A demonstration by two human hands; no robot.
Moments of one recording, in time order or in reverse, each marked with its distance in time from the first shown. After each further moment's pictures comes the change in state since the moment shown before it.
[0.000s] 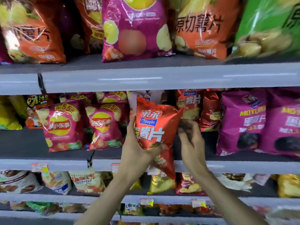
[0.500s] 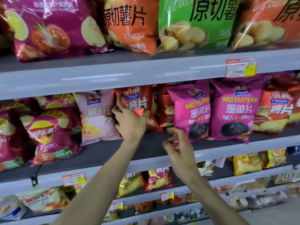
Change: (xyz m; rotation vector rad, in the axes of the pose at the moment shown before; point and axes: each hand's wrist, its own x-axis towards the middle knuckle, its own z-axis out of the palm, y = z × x) left_hand 0.097 0.025 0.167 0.297 0.259 -0.059; right_hand -0.010 0.021 -0.116 -0.235 -0.044 0.136
